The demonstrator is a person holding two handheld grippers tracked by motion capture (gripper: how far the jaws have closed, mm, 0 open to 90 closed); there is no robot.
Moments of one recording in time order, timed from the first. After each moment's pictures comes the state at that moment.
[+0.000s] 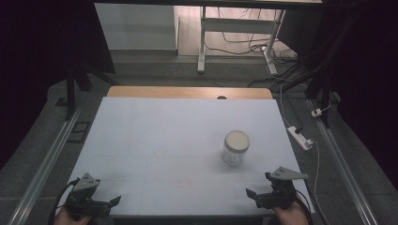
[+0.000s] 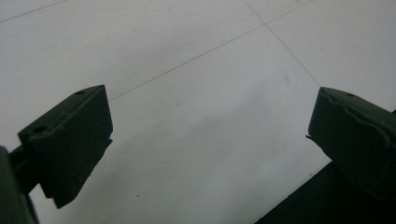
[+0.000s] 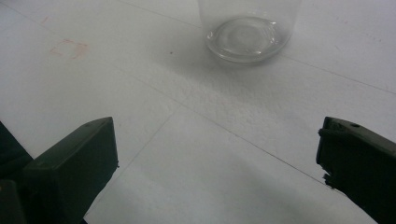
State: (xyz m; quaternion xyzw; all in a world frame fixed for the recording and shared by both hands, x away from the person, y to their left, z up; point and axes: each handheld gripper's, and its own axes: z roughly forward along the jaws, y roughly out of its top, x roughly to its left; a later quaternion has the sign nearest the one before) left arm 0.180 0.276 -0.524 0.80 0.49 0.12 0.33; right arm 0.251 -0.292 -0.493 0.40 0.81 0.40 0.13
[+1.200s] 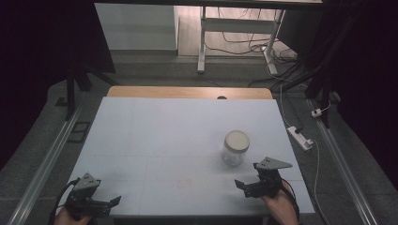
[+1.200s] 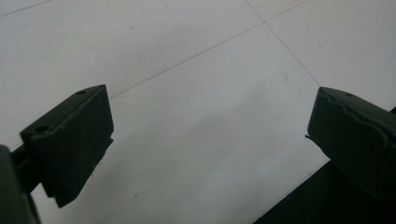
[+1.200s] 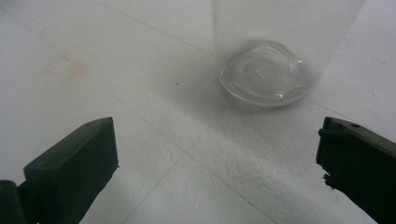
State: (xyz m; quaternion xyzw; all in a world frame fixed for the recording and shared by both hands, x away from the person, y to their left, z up) left arm 0.181 0.276 -0.525 0.80 0.49 0.12 0.33; right arm 0.283 -0.261 -0.499 0.37 0.82 0.41 0.14
